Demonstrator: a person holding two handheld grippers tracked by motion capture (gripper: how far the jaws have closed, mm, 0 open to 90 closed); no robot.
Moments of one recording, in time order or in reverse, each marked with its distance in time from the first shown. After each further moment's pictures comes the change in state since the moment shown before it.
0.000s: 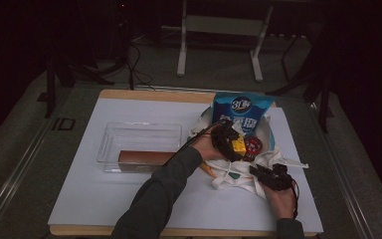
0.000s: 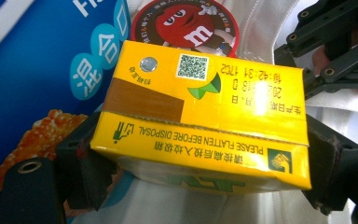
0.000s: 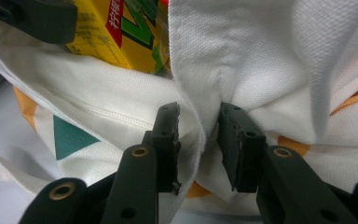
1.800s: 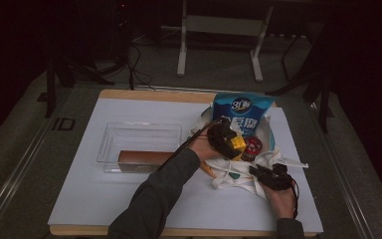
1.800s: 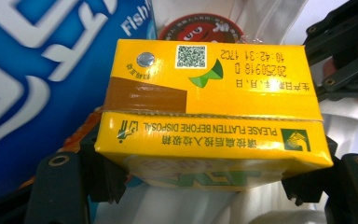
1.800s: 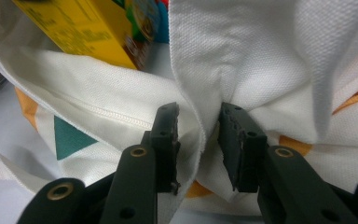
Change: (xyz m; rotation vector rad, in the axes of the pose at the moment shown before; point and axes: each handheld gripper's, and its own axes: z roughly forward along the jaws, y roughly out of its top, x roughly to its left) left arm -0.012 0.001 -0.027 -0.032 0.126 -0.019; right arm -0.001 0.000 0.000 0.002 0.005 0.002
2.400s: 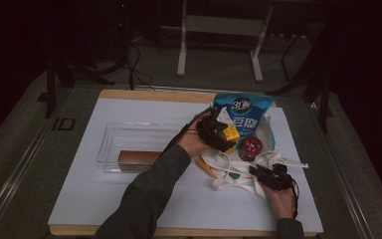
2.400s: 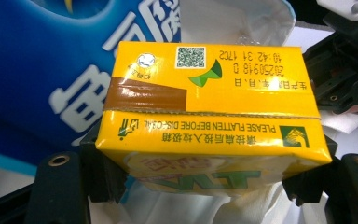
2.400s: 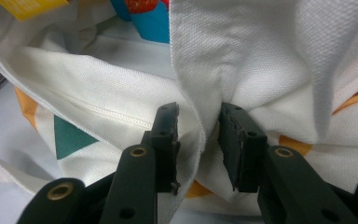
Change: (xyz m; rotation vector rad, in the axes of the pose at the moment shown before) left arm 0.007 -0.001 -0.053 -0.089 0.041 -0.017; right arm 0.000 0.000 0.000 0.000 0.000 0.000
